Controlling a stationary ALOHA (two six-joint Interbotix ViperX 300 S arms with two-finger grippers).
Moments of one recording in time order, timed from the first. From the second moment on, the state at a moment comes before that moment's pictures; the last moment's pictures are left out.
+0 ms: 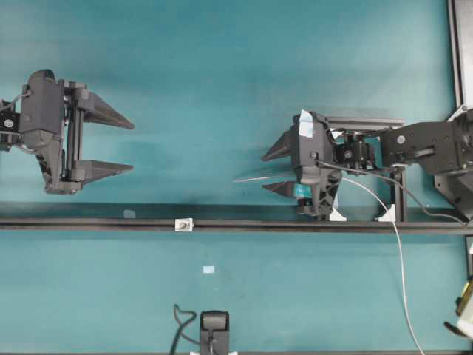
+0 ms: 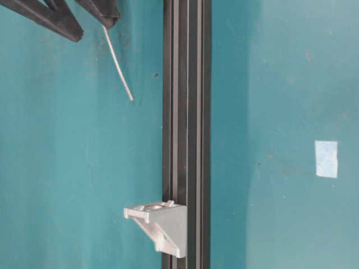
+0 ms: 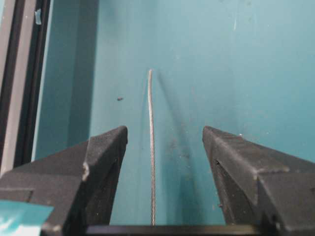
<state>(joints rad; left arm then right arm) -0.01 -0.33 1.18 -0.04 -0.41 -0.02 0.06 0.02 0.94 0.04 -0.28 0.20</state>
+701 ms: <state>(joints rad) -0.01 -0.33 1.18 -0.04 -0.41 -0.02 0.06 0.05 0.93 0.04 -0.28 0.20</state>
